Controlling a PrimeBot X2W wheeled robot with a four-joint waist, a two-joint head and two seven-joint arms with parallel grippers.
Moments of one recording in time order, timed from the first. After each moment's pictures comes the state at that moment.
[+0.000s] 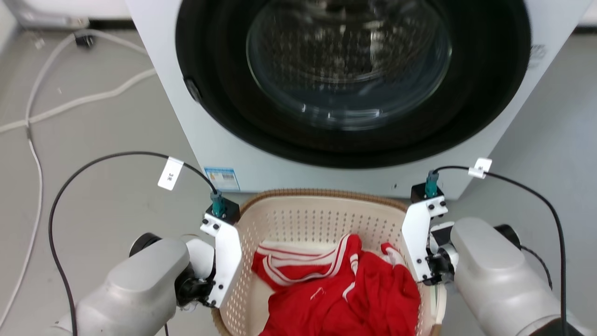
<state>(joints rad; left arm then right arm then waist) -0.81 0.44 -1.27 0.72 -1.10 -0.12 0.56 -0.81 -0.05 0.50 1.22 0.36 0.13 0.70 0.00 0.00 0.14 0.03</state>
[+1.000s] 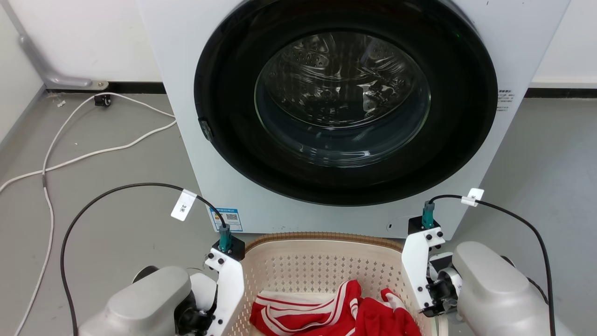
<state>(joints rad) -0.71 0.48 -1.27 0.60 -1.10 -0.12 0.73 -0.69 -0.11 0.66 1.10 0.59 0.12 0.86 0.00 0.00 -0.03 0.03</state>
